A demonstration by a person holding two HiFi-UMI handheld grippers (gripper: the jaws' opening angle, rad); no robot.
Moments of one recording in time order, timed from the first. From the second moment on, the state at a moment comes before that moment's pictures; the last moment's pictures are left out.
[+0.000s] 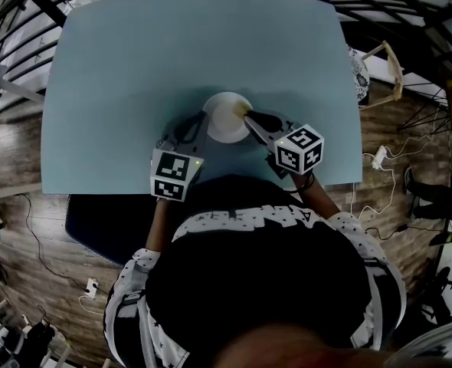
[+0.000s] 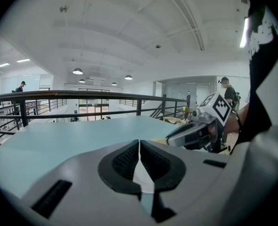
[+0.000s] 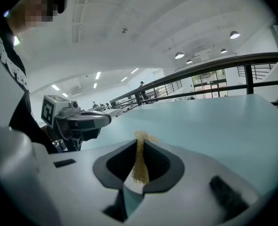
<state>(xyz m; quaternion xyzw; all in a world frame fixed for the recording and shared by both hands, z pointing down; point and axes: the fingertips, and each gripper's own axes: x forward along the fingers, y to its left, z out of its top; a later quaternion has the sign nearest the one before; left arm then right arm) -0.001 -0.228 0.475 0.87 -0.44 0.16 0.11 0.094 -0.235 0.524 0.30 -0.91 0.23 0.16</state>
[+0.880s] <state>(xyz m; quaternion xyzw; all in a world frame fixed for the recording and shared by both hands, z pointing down) 0.001 -0.227 0.476 0.87 -0.44 0.16 0.12 0.097 -0.235 0.518 0.31 -0.91 0.22 0.16</state>
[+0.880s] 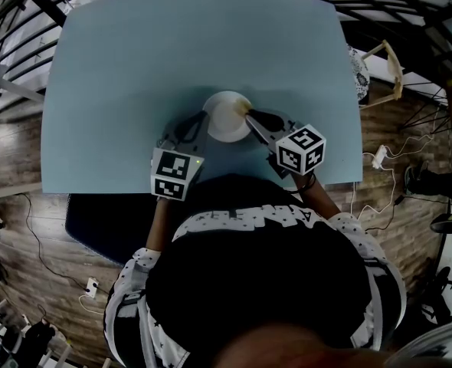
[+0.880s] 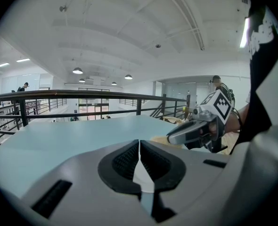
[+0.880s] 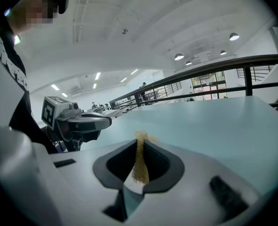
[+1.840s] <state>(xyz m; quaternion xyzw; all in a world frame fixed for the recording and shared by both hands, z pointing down) 0.003 -0.226 0.478 0.88 -0.44 0.16 0.12 0.093 -0.235 0.508 0.30 -0.91 0.22 0.15</state>
